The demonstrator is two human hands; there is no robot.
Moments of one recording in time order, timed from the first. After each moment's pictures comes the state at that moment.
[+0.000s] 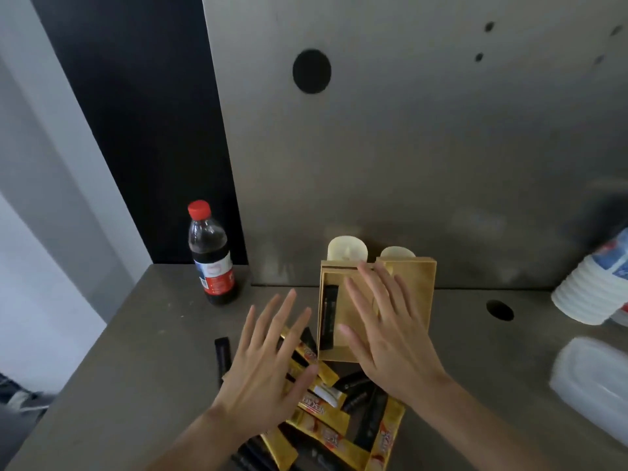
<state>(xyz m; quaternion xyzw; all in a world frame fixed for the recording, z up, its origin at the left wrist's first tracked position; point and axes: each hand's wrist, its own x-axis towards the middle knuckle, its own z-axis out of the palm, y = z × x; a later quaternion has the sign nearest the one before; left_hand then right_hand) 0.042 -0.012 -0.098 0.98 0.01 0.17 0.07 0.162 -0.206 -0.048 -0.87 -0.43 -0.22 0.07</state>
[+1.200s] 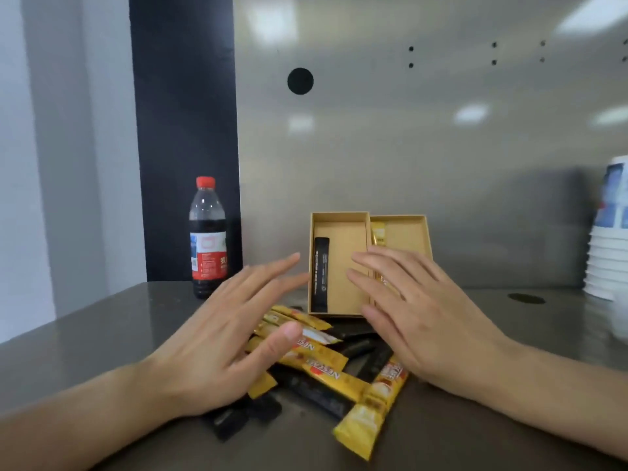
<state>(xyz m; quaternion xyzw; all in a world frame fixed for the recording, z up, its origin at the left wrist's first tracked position) -0.011 -0.038 -0.147 0.93 -0.13 0.34 0.04 0.141 -0.267 -0.146 -0.70 -0.52 -0.49 0.02</state>
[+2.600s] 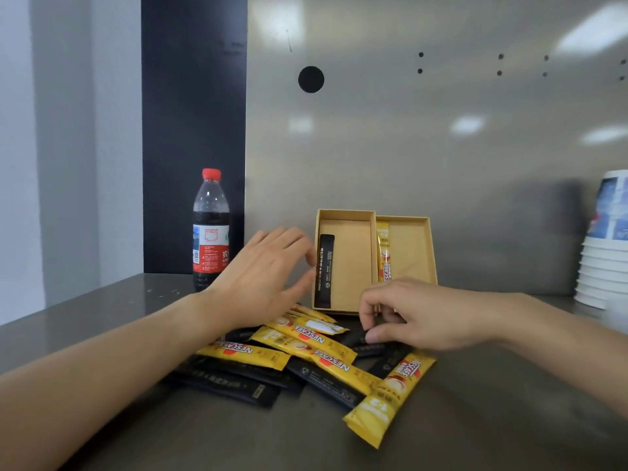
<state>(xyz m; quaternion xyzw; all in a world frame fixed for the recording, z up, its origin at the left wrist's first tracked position) 0.062 -0.019 -0.121 0.90 -0.10 0.41 -0.07 0.161 -0.252 -0.116 -0.82 -0.57 -0.05 0.06</state>
